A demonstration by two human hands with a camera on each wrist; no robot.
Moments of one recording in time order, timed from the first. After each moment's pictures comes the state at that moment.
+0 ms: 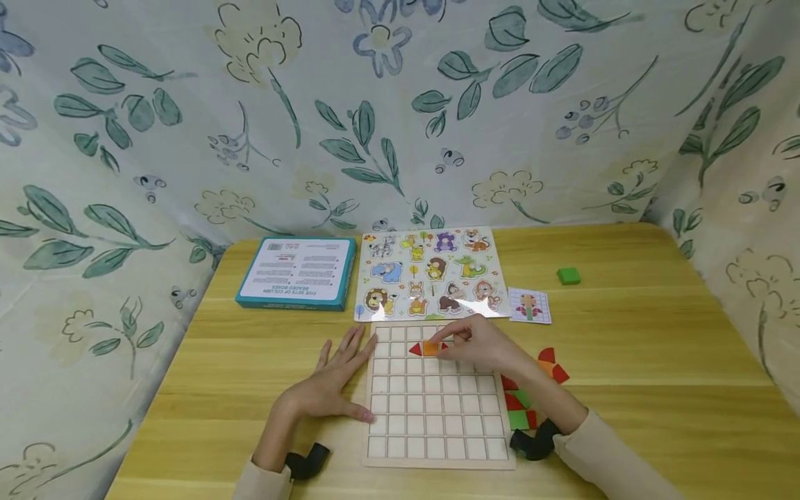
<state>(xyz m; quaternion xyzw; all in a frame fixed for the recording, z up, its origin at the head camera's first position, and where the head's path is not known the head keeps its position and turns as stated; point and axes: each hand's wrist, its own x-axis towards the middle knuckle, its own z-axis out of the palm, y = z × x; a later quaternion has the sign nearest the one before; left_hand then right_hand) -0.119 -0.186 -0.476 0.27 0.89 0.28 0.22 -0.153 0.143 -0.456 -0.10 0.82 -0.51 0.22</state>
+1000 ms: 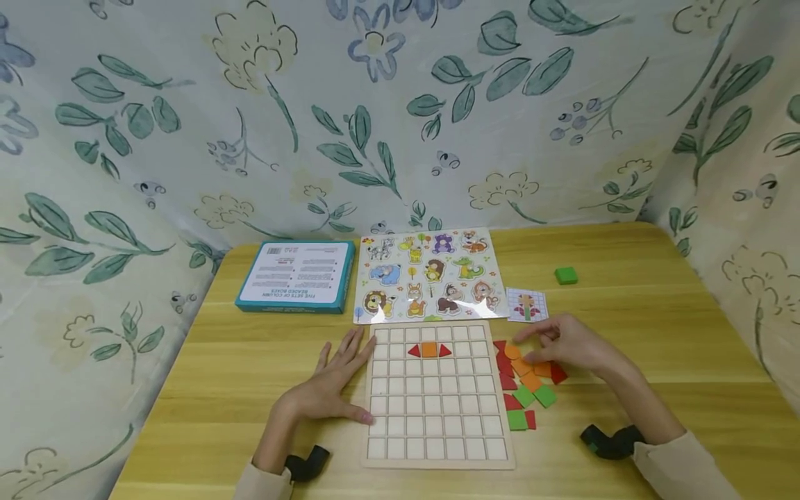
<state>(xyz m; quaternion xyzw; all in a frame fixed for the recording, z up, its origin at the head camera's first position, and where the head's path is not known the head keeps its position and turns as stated) -0.119 -0.185 -0.474 0.27 0.89 0.29 0.23 -0.146 0.275 -0.457 -0.06 0.85 -0.46 0.23</state>
